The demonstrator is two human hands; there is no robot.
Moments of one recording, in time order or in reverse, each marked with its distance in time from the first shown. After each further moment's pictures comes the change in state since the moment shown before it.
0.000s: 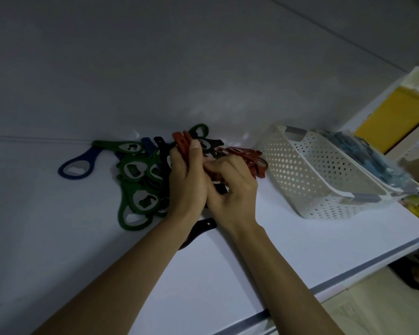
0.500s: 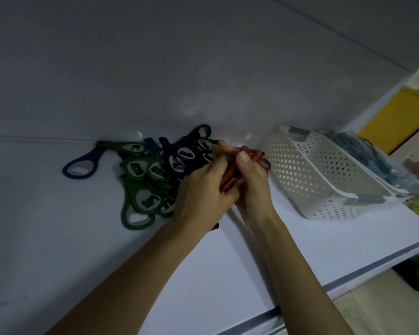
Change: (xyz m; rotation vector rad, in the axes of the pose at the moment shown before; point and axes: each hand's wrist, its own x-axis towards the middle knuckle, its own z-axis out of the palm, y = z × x) left_hand -0.016 0.002 -0.005 0.812 -0.254 0.565; right_hand 0.015 0.002 -0.022 0.933 -0.112 0.832
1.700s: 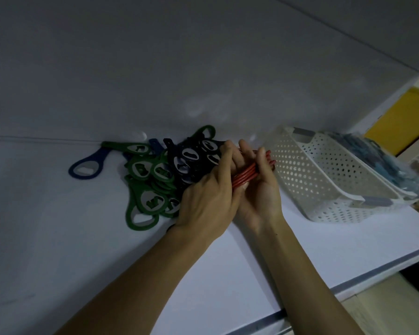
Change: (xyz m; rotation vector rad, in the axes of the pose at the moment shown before) left_hand -0.008 -0.007 0.011 0.287 -0.092 0.009; right_hand 0.005 0.001 0.002 0.722 0.084 0.273
